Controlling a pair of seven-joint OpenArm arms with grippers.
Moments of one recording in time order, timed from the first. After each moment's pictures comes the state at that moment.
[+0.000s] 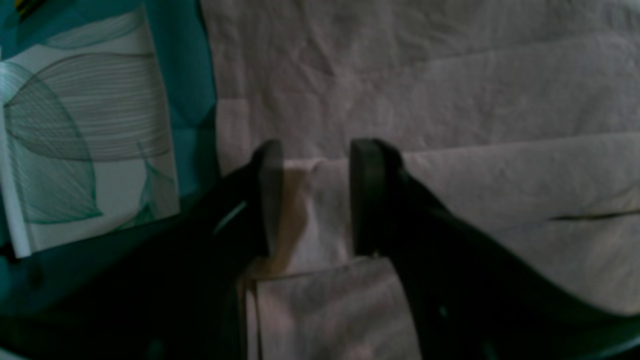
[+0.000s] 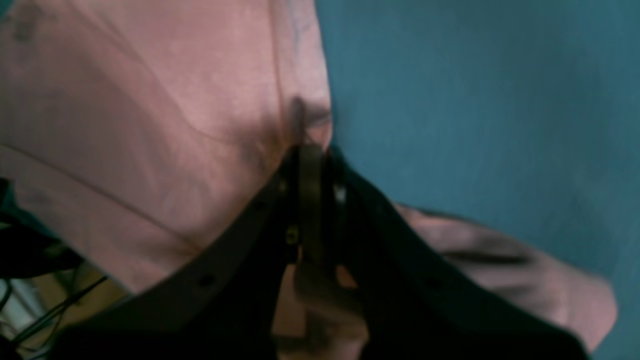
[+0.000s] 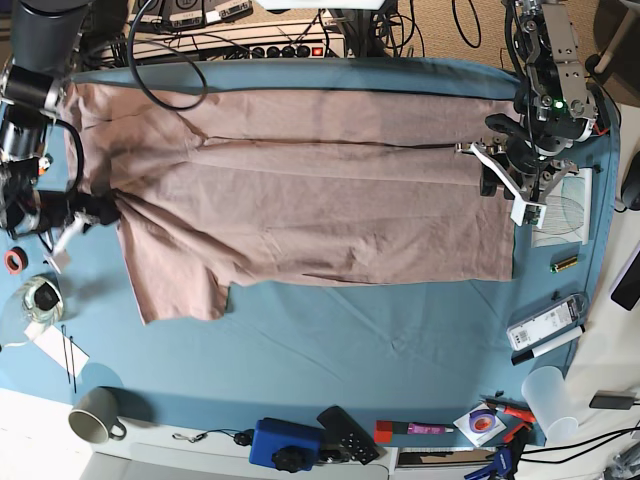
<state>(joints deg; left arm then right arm) 15.8 -7.3 -14.0 113.2 -16.6 -16.3 57.3 26.1 40.7 9.7 34.4 59.5 40.2 -77.7</state>
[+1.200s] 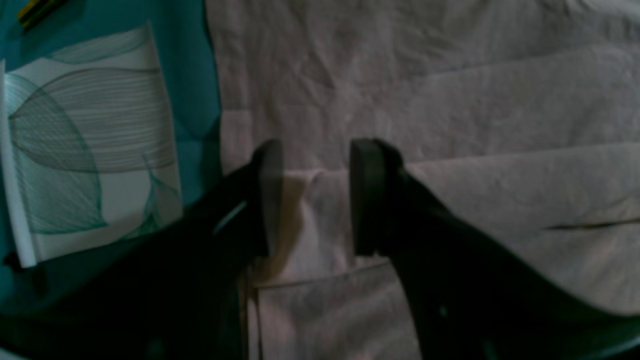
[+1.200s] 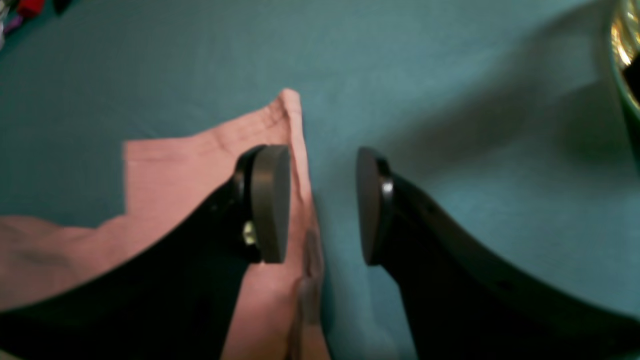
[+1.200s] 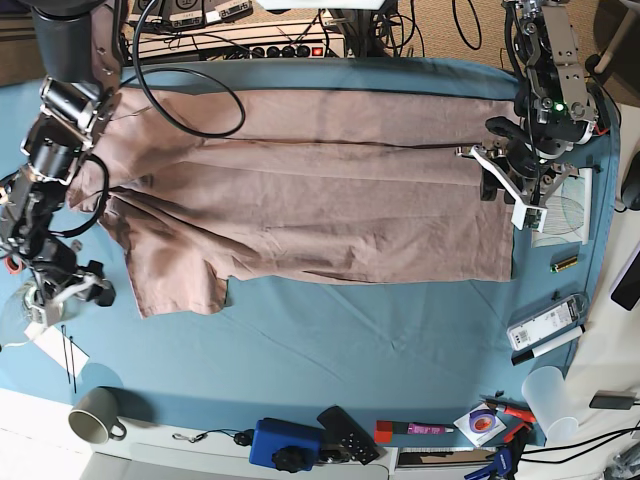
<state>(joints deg) 15.1 -7.4 -14.0 113.2 -16.6 -16.4 56.9 31.0 26.7 30.1 45.9 22.8 39.1 -49.6</state>
